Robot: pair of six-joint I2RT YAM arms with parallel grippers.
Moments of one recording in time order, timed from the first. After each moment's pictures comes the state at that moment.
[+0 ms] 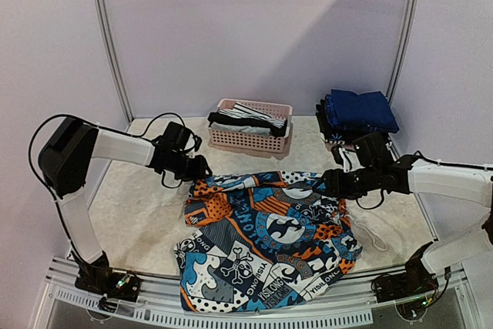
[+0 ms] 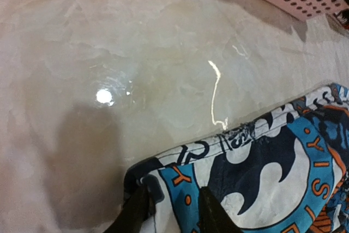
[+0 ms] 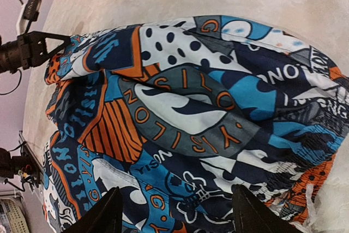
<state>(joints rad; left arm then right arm) -0.47 1.87 1.05 -0.10 0.17 -0.45 0.55 1.30 0.72 -0.27 -0.27 0.56</state>
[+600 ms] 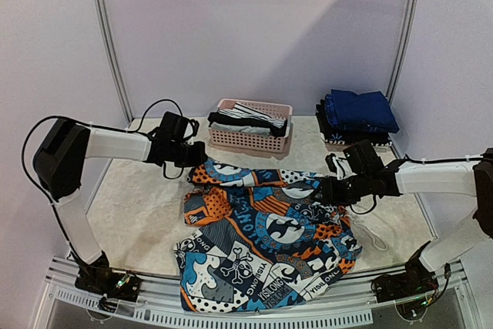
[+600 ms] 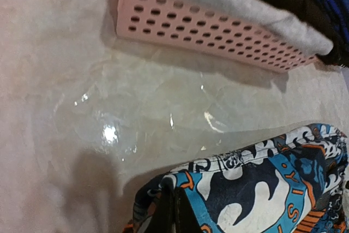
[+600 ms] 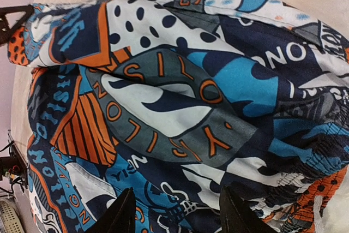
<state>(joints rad) -0.47 1.84 1.09 -0.02 0.09 -0.46 0.57 1.42 0.70 -0.18 -0.26 0.56</state>
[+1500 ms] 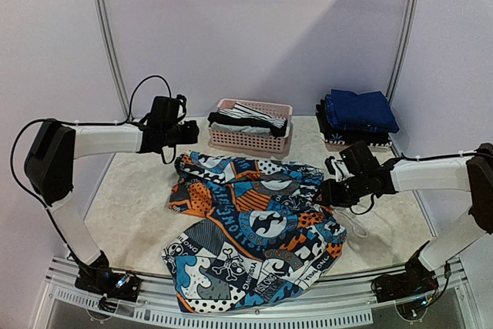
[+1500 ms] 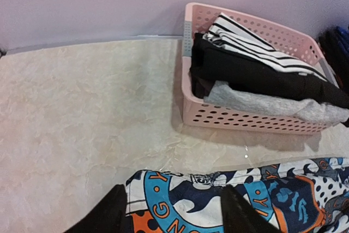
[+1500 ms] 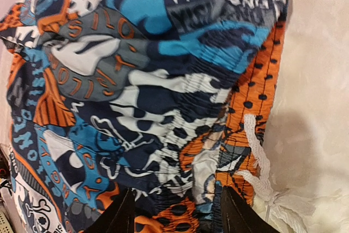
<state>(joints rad) -0.45 1.77 1.16 0.03 -0.22 -0.30 0.57 1.48 0.72 -0.22 -0.21 0.54</state>
